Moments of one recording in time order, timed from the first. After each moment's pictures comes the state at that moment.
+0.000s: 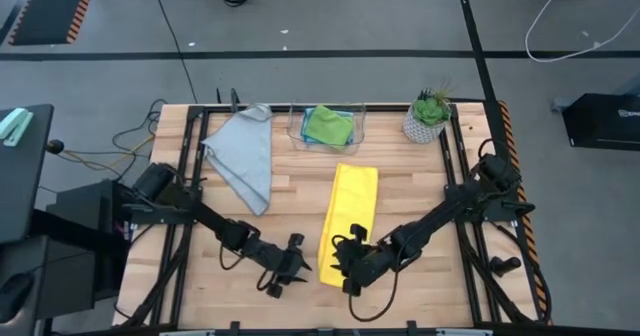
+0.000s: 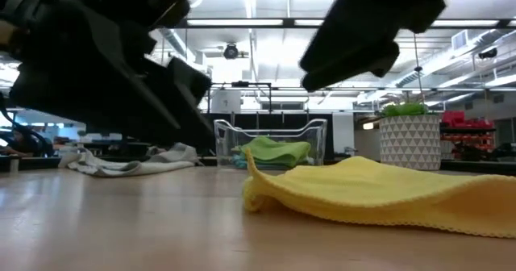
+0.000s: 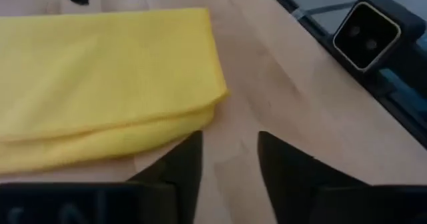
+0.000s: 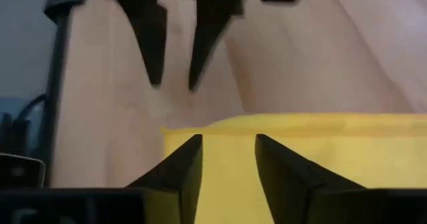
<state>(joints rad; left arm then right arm) -0.53 1.85 0.75 0.56 -0.12 -0.11 0.56 1.84 1.15 -0.19 0.42 0.67</state>
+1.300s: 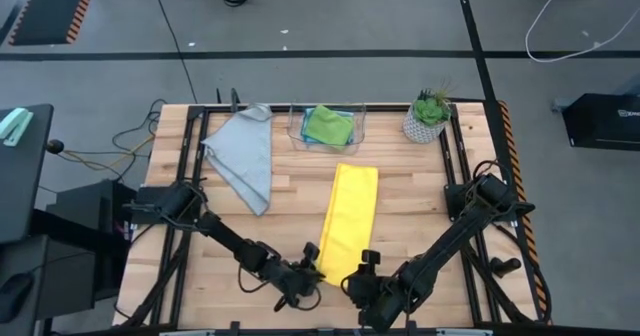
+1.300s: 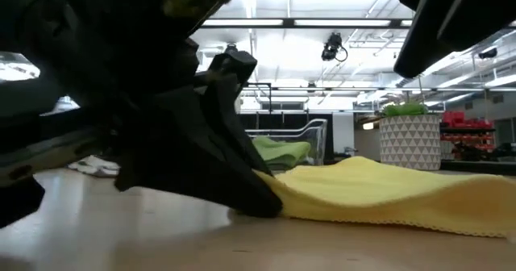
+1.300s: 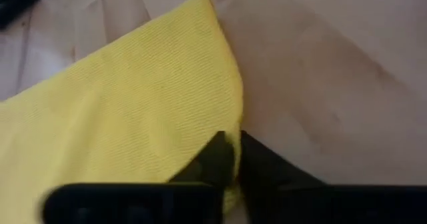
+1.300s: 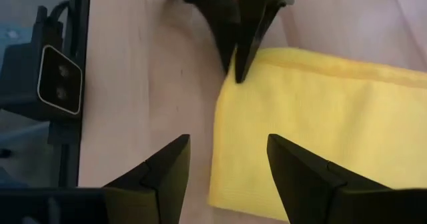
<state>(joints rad) -0.57 2.10 1.06 0.34 -0.42 0.21 0.76 1.98 1.41 -0.58 0.51 0.76</state>
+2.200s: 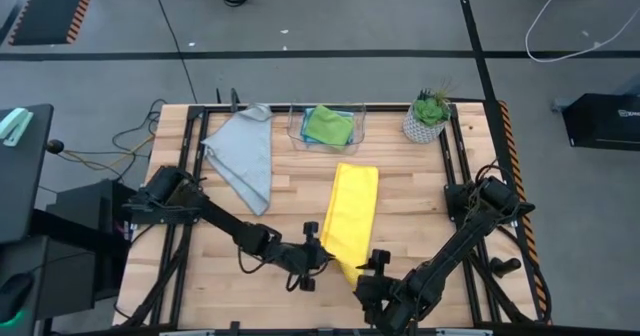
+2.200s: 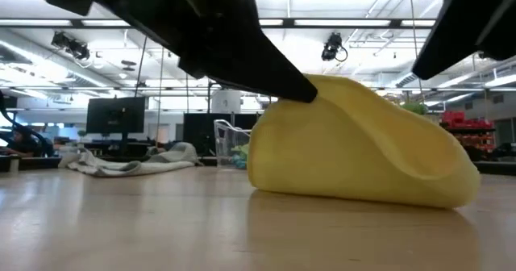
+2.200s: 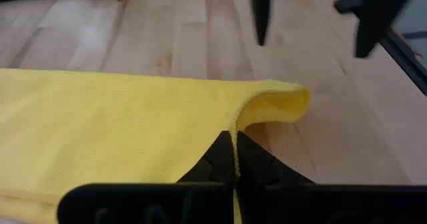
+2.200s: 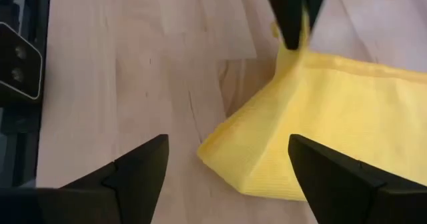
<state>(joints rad) -0.49 1.93 1.06 0.32 -0.42 -0.15 0.82 1.98 1.40 -0.68 0.65 0.85</state>
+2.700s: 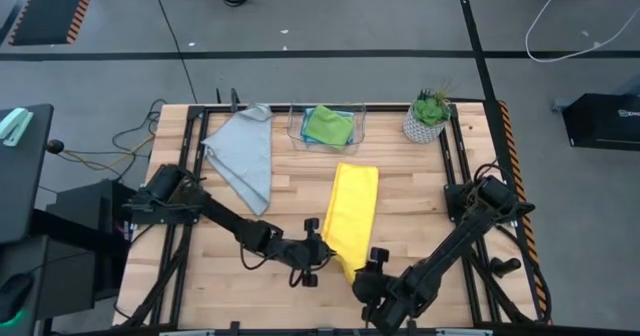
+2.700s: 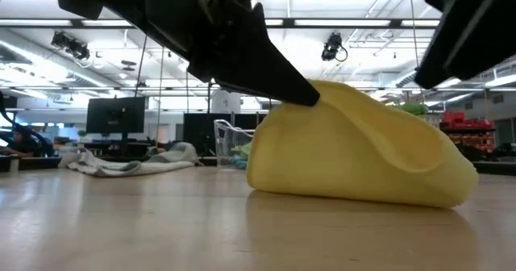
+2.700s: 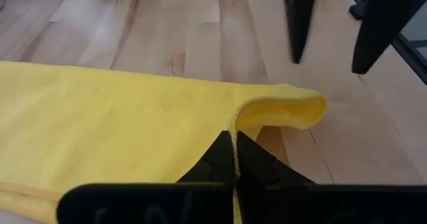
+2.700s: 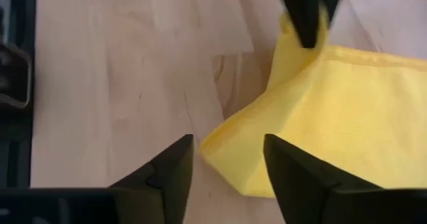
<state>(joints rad) -0.45 1.93 1.06 0.32 -0.42 -0.17 0.80 1.98 1.40 -0.69 0.62 0.88</state>
